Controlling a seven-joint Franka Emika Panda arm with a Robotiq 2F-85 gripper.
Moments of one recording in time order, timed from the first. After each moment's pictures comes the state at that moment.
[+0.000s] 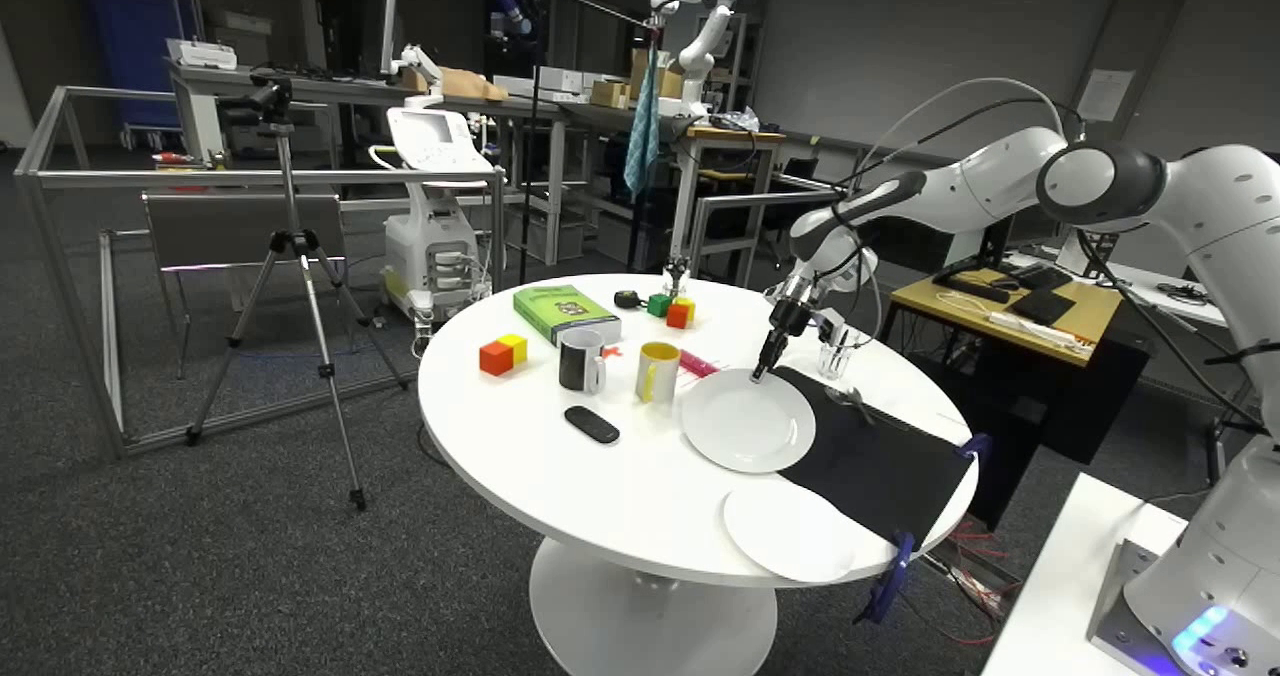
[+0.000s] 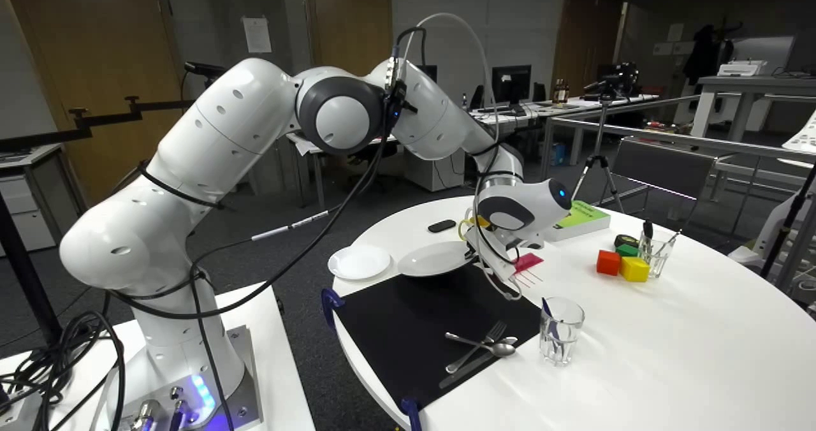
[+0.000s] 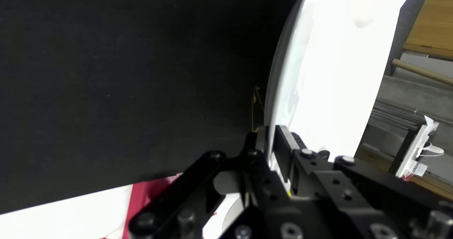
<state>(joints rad) -0.29 0.84 0.16 -1.52 0.62 2.03 -0.88</state>
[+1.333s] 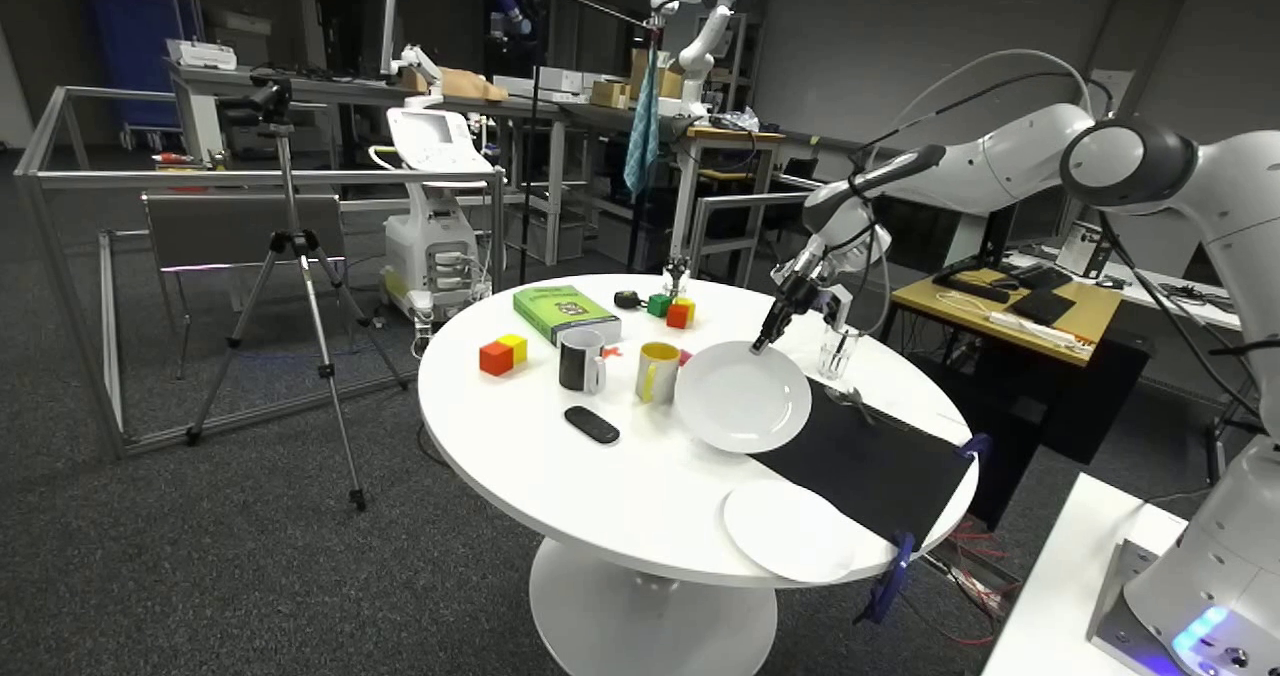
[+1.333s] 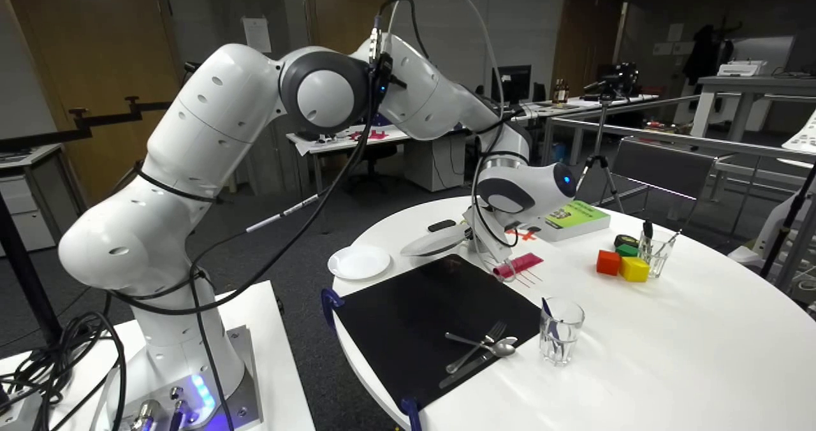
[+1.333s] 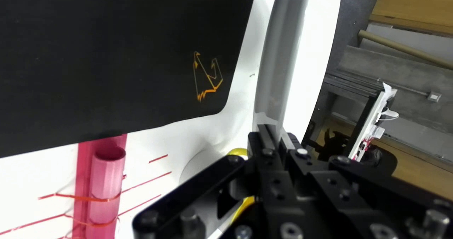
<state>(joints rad) -0.30 0.73 0.15 -1.57 0.77 1.96 -0.90</state>
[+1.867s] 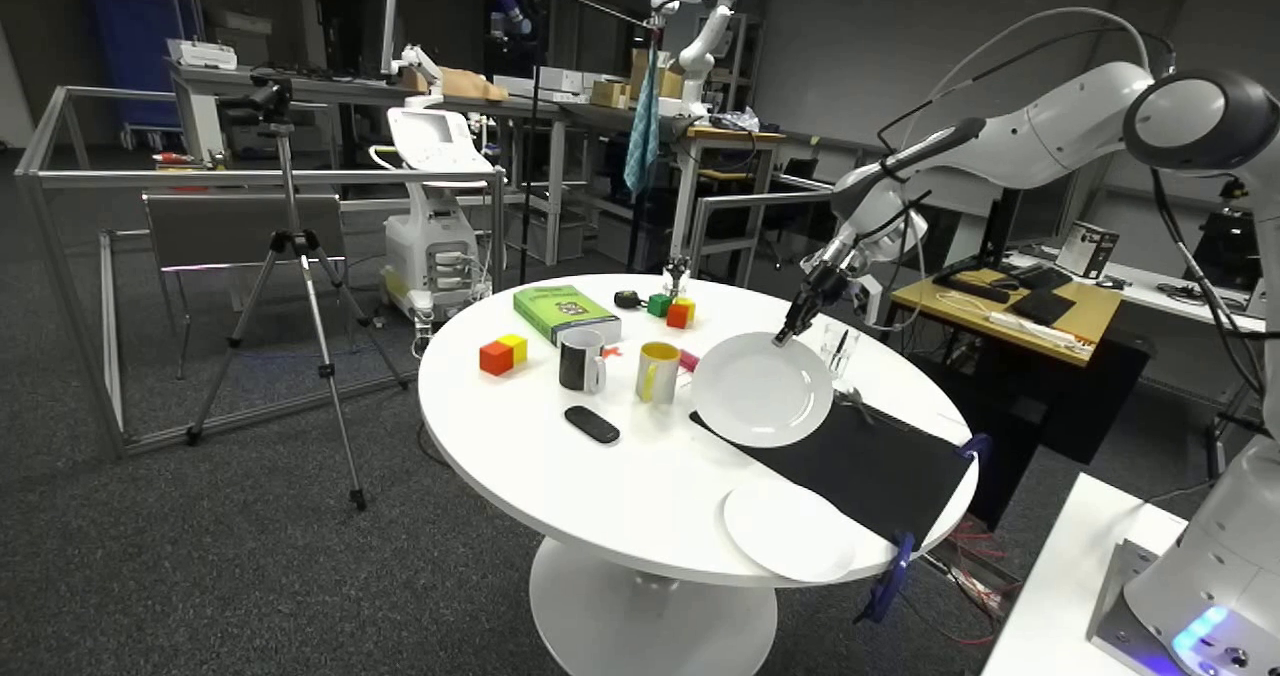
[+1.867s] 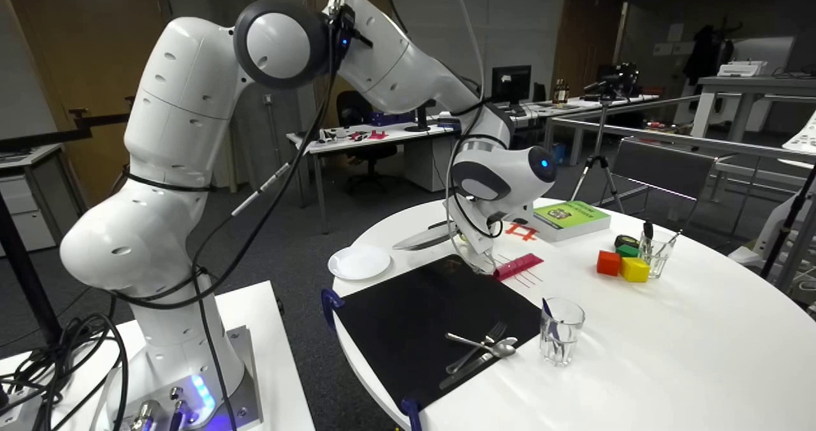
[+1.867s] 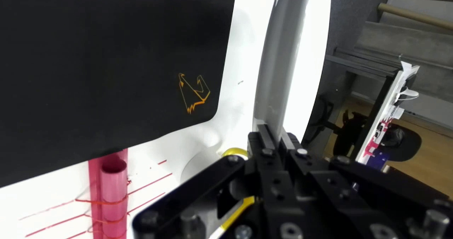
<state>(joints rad) -0.28 0.50 0.10 -1.85 0.85 2.06 -0.90</state>
